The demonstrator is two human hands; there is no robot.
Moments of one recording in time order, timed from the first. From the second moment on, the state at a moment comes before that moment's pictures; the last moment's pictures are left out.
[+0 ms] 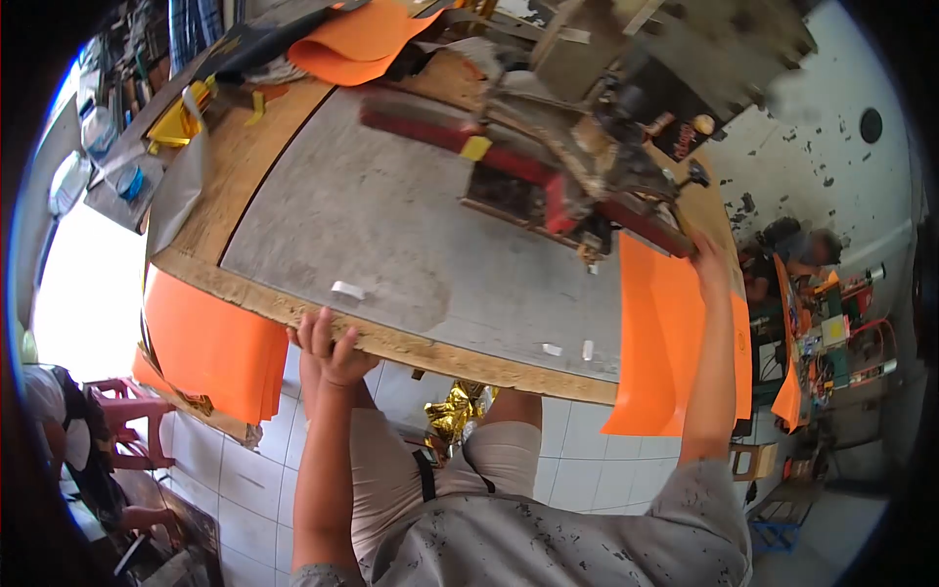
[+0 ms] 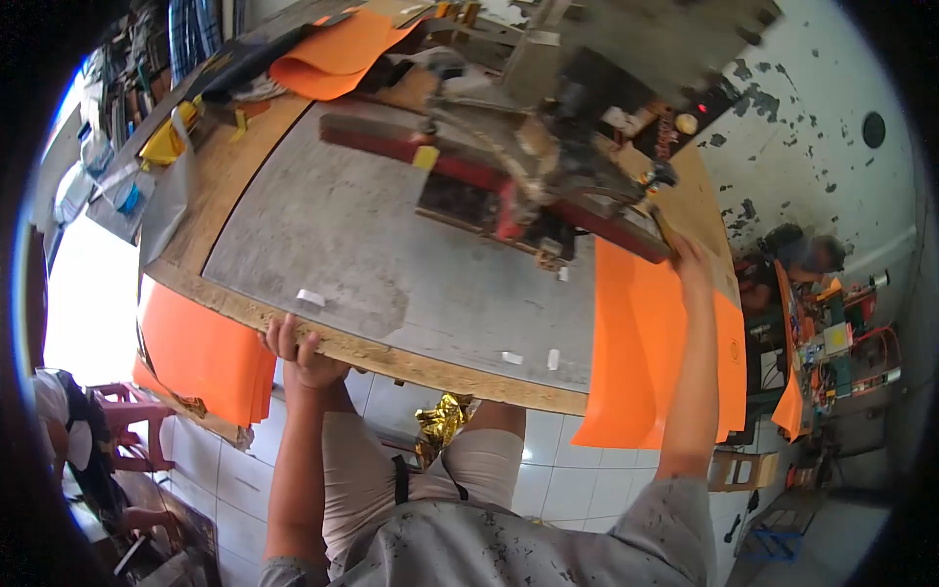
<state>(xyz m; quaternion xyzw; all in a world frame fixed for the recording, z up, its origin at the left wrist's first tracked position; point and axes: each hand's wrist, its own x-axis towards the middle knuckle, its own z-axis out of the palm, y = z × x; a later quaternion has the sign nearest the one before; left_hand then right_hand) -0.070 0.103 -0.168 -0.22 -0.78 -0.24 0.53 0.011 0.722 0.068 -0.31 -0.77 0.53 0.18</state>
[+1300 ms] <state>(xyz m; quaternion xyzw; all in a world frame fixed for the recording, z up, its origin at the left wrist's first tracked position) -0.047 0.061 -0.144 -0.29 -0.84 -0.28 0.37 -0.087 0.705 0.176 -0.27 -0.77 0.42 0.39</state>
